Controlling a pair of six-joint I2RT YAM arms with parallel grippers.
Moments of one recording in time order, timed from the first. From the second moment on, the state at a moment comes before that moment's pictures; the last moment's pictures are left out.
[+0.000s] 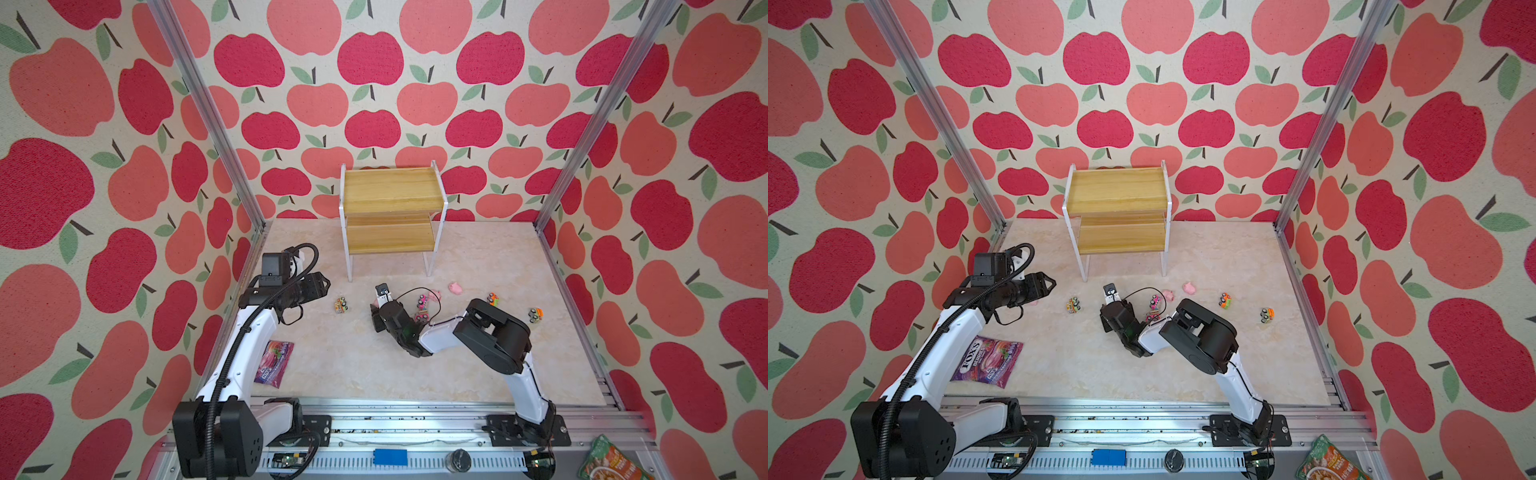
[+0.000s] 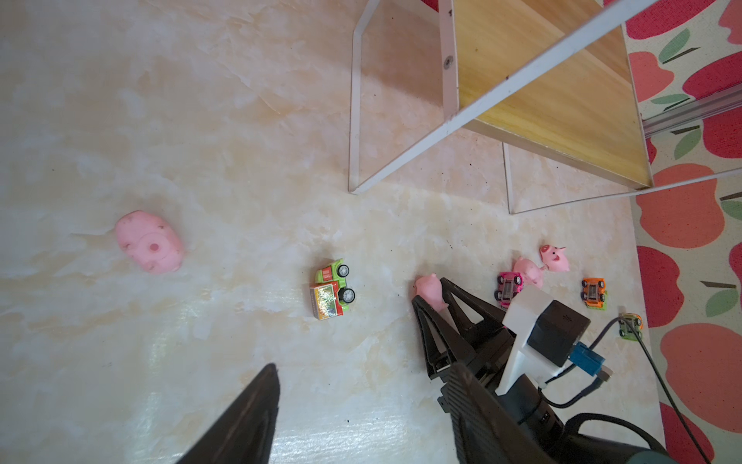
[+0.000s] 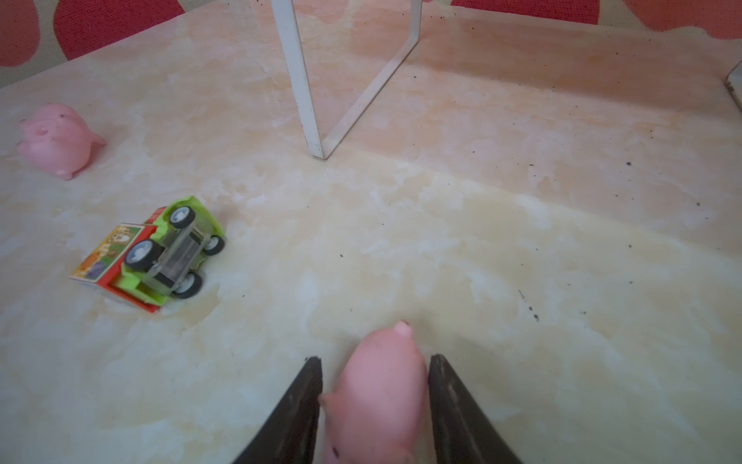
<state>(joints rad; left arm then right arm) 0.00 1.19 0.97 -0.64 0.35 -0.32 1.07 2.13 1.03 0.61 0.42 0.26</state>
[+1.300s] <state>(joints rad) -0.05 1.17 0.97 -0.64 0.33 -0.31 0.95 1.74 0.94 0.56 0.21 0.13</state>
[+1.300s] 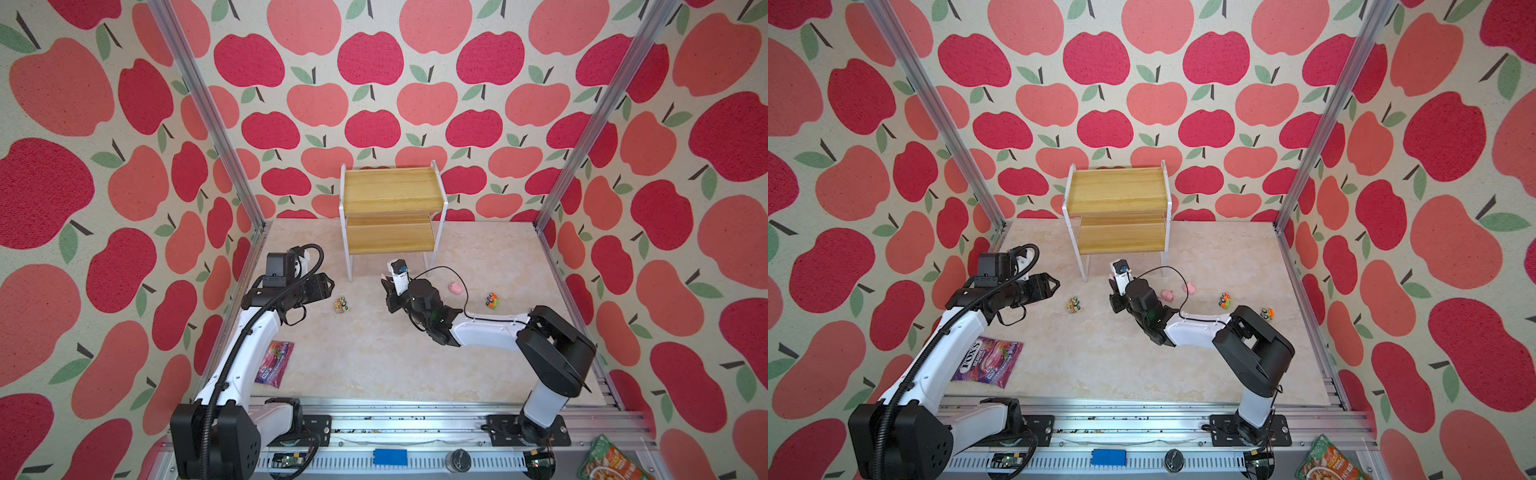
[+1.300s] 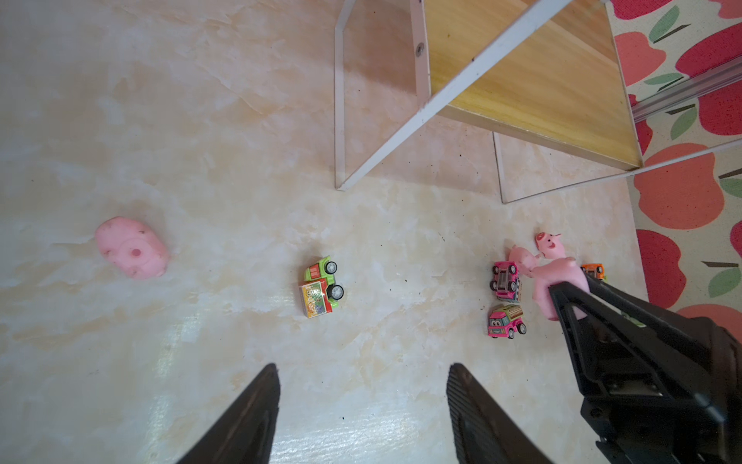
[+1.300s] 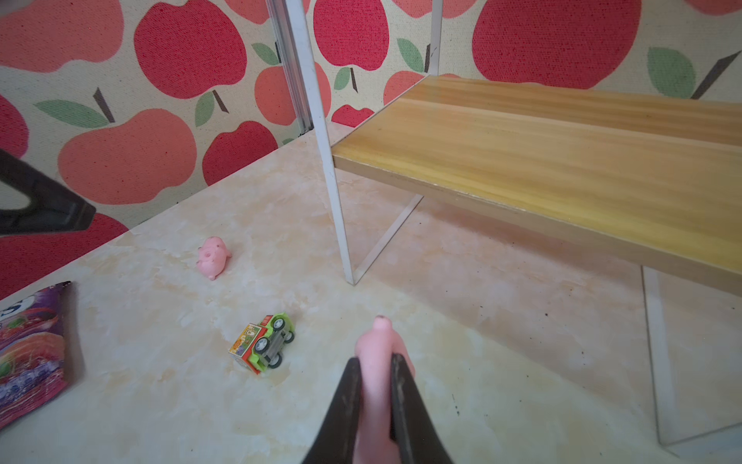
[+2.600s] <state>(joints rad) -0.09 1.17 0.97 -0.64 0.31 -0.30 0.68 1.89 1.18 0.54 0.29 0.05</state>
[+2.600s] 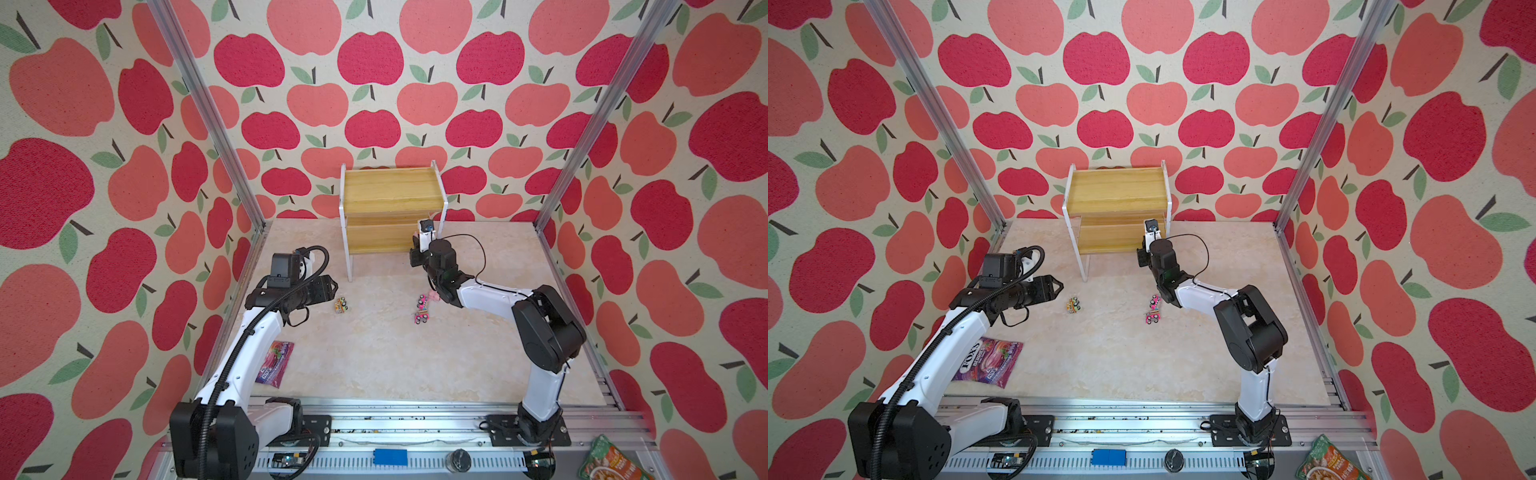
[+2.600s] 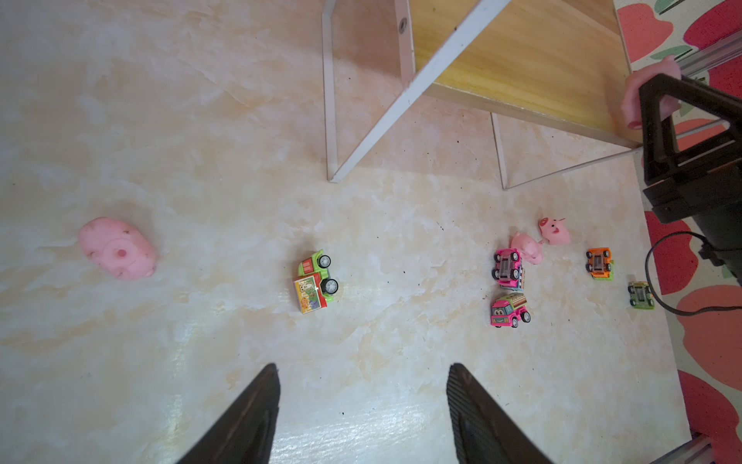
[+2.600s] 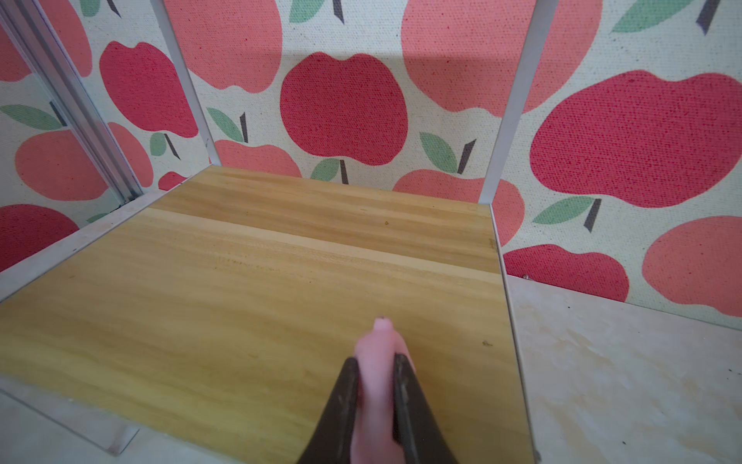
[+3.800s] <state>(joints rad) -0.09 1.19 0.97 -0.64 0.28 -0.29 0.66 1.88 1.19 0.55 0.20 0.09</state>
